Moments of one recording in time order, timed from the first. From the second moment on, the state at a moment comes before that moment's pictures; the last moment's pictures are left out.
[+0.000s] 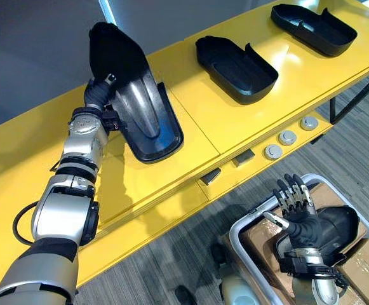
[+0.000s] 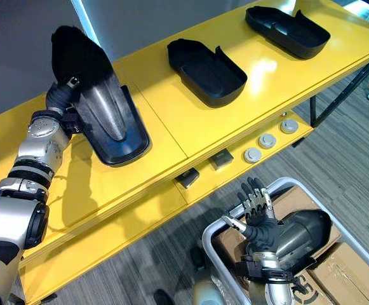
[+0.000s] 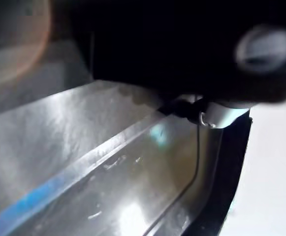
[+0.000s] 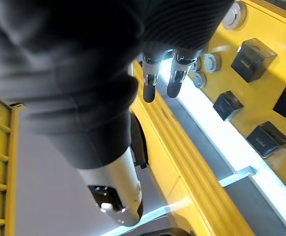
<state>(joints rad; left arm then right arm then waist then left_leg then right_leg) -1.17 0.54 -0.08 1.08 -0.47 -0.02 0.04 0.37 -0.08 -0.05 -0.40 0.46 -0.20 0.12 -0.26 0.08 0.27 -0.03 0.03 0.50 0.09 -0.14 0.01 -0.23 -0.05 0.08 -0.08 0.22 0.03</state>
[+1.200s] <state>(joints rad) -1.21 0.39 0.07 0.76 -0.36 -0.01 0.36 0.39 -0.08 0.09 -0.43 0.35 -0.18 0.12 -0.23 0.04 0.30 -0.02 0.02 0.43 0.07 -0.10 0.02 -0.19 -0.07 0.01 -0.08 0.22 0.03</state>
